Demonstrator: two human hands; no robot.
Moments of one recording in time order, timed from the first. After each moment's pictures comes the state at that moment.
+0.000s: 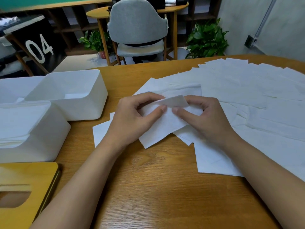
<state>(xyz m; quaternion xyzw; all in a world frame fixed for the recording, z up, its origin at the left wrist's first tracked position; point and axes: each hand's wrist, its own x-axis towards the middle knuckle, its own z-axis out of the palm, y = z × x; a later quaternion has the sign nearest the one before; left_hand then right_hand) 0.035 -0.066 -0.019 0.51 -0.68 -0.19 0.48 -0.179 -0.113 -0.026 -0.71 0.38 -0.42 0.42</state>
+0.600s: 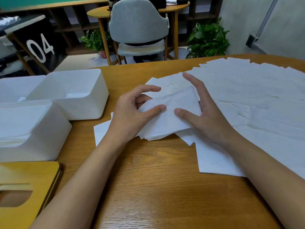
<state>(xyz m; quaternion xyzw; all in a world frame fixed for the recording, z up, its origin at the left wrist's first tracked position) 0.034 -0.070 -0.017 0.54 -0.59 -0.29 0.52 -0.182 -0.117 -0.028 -0.74 0.34 -0.38 0.44</state>
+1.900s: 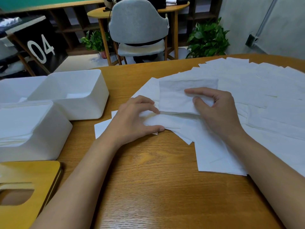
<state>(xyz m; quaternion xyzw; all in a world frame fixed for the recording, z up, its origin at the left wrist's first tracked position) 0.056 -0.076 -0.034 0.61 -0.73 -0.13 0.27 -0.194 -0.133 -0.036 -0.67 0.44 -0.48 0.35</state>
